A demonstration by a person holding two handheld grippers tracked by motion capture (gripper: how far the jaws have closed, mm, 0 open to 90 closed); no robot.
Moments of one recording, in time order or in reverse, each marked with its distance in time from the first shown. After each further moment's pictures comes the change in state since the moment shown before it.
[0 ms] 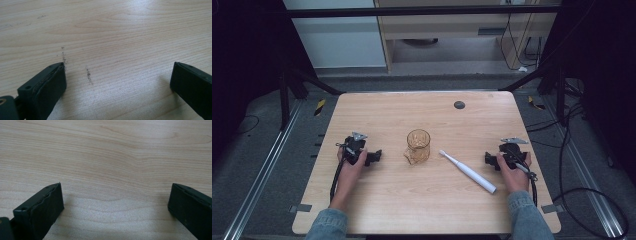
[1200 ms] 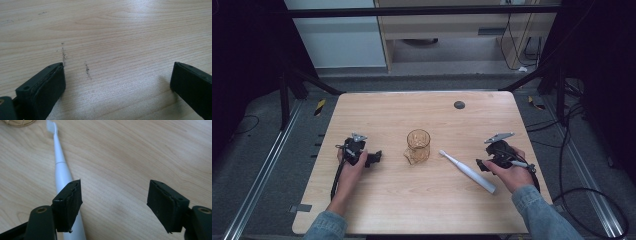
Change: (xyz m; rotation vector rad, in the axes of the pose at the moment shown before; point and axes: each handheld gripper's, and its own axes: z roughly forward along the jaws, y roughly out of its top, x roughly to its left) left arm -0.002 -0.002 -0.002 0.004 0.009 -0.012; right arm 0.051 0.034 -0.073 0.140 0.207 -0.362
